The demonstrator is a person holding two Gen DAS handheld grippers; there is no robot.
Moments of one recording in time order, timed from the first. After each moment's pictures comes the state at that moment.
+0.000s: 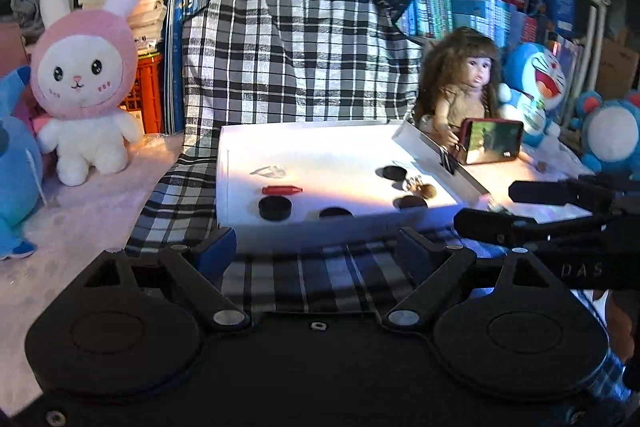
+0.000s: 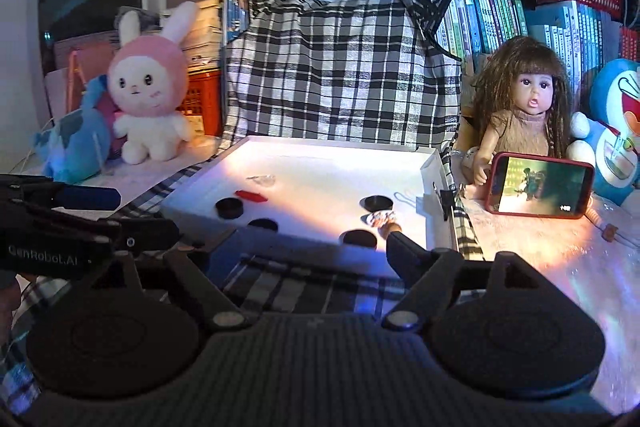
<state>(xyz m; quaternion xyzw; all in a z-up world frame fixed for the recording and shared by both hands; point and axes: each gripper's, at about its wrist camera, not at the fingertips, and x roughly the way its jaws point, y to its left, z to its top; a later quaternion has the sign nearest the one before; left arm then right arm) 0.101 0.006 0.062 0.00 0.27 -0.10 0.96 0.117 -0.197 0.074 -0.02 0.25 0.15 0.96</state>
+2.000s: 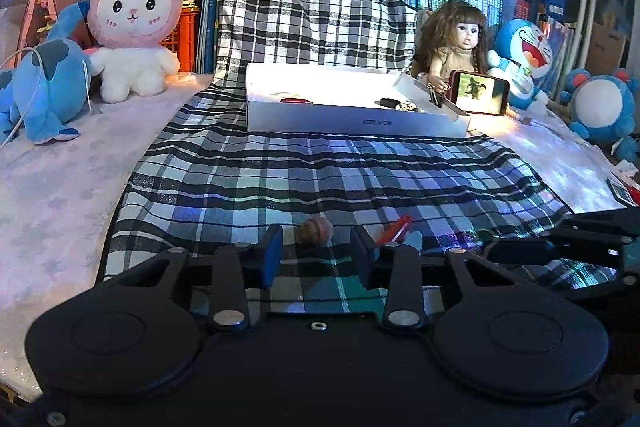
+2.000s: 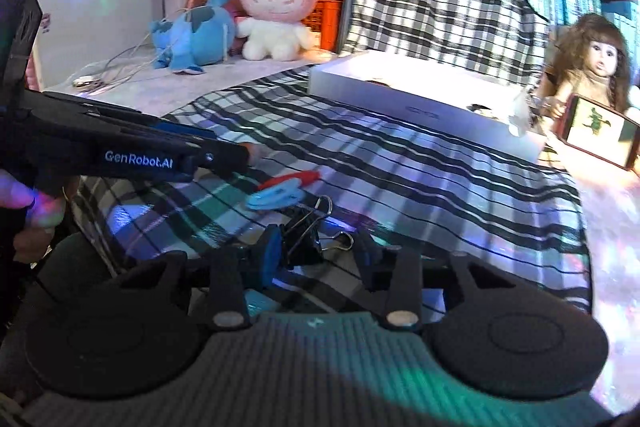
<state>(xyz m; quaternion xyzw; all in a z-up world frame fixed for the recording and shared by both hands) -0.011 0.028 0.011 -0.02 0.29 -0.08 0.95 -0.011 -0.164 0.028 -0.08 0.30 0.26 0.92</state>
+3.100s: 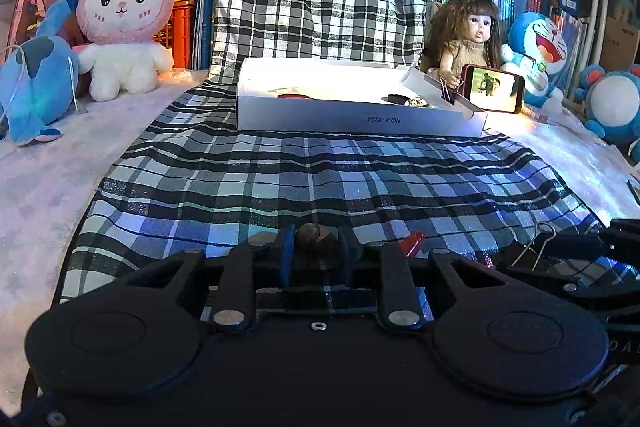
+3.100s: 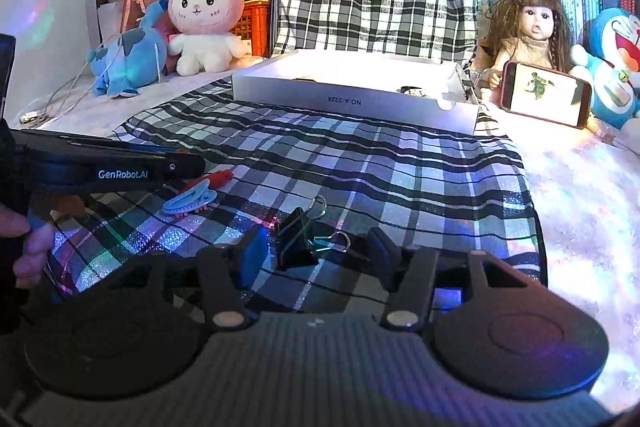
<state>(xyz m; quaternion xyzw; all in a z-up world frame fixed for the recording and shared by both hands) 0.022 0.009 -0.009 -0.02 0.29 -0.07 0.96 0.001 -0.196 0.018 -0.04 0.30 0.18 0.94</state>
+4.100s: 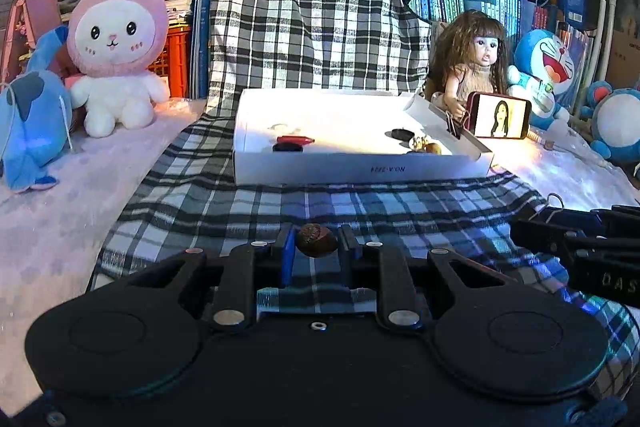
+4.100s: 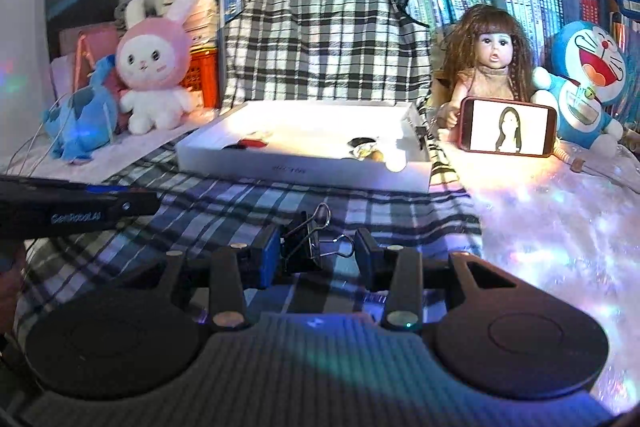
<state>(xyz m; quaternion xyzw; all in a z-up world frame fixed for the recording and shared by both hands) 0.060 0.004 0.029 -0.02 0.28 -0.06 0.96 0.048 -0.212 0.050 0.00 0.26 0.12 0.96</state>
